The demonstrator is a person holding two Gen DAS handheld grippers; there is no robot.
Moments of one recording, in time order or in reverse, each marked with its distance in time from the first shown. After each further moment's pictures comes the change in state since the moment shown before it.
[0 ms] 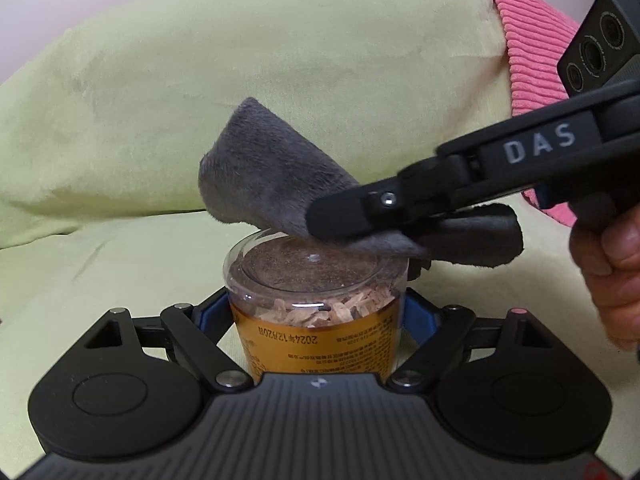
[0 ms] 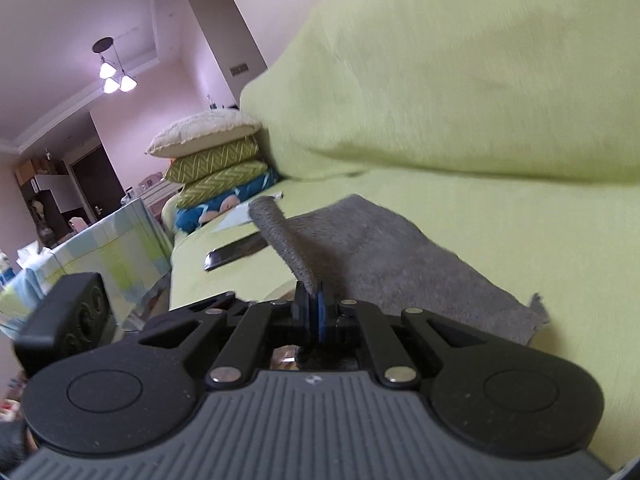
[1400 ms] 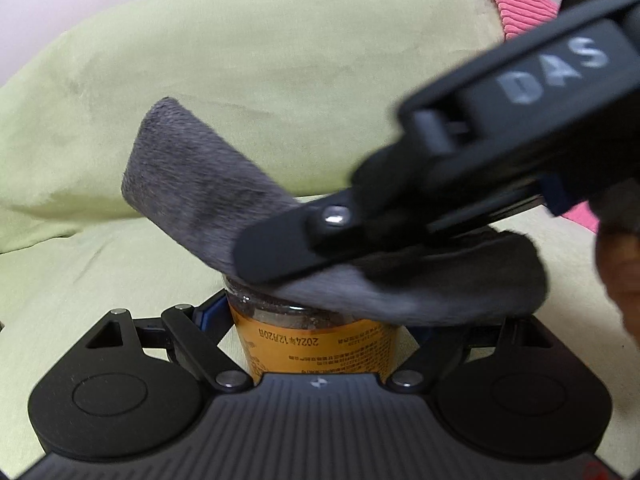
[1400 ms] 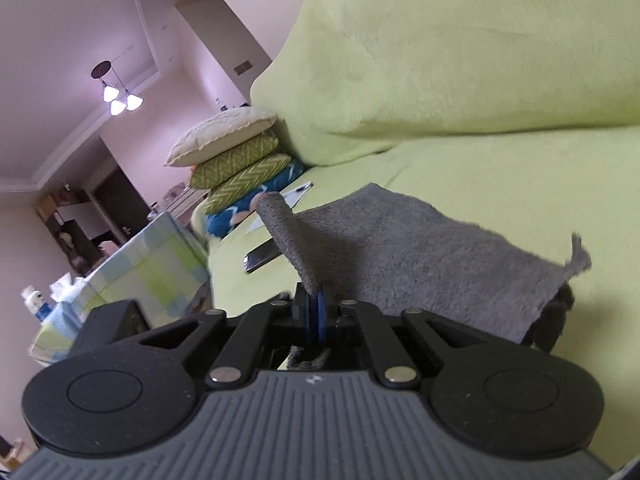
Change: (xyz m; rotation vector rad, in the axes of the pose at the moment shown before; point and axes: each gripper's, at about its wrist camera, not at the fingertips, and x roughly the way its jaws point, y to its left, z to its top) left arm -0.002 0.005 -0.009 0.024 0.008 0.015; right arm 0.015 0.019 -0.012 0.101 0.003 0.069
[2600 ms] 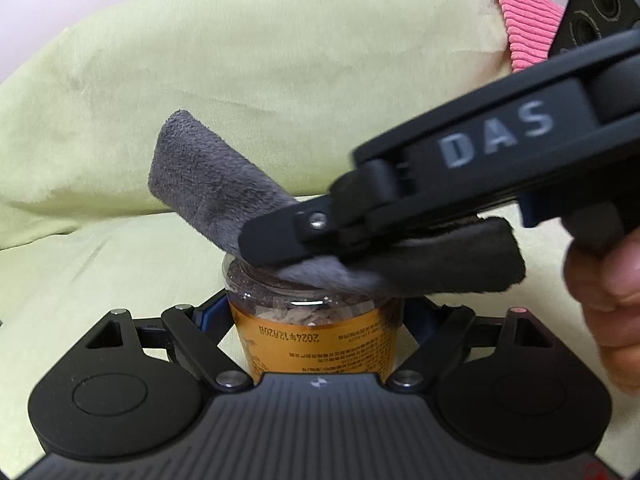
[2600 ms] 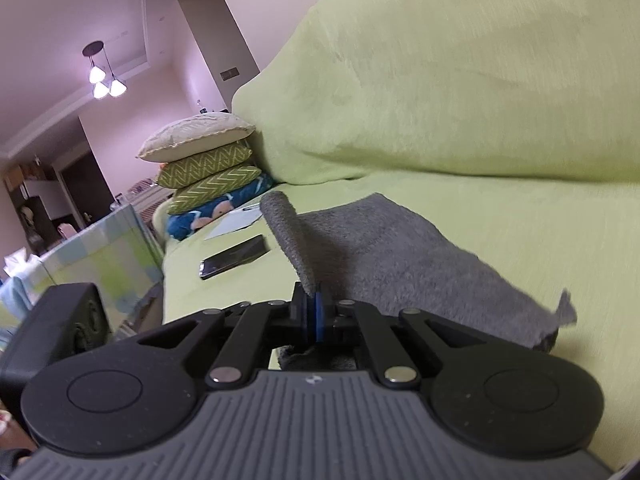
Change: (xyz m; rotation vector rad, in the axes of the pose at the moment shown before) left arm 0.000 0.020 -0.015 -0.013 -0.003 -0.006; right arm 0.013 0.008 -0.005 -0.137 -0.059 -0.129
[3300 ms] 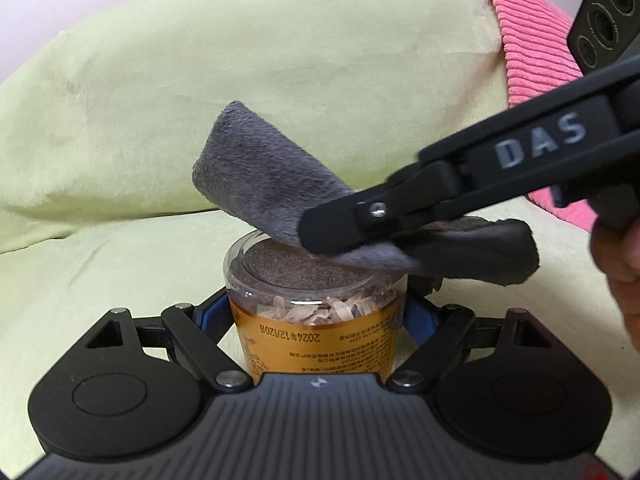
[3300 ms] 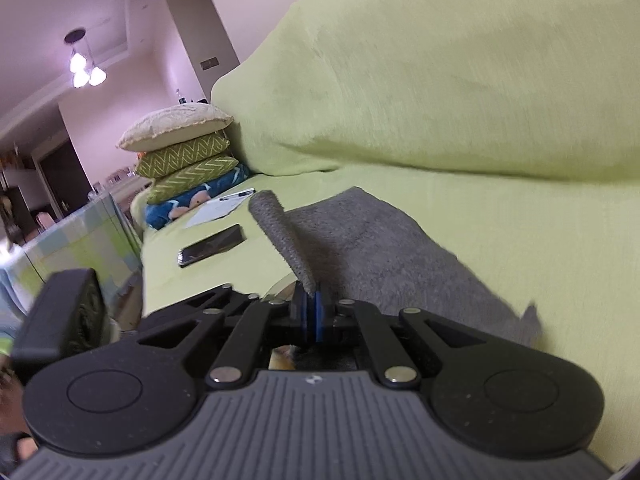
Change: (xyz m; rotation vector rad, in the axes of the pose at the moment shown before) left arm 0.000 0.012 -0.011 0.014 -0.009 -0.014; right arm -0.027 -0.006 0.004 0.032 0.044 -0.052
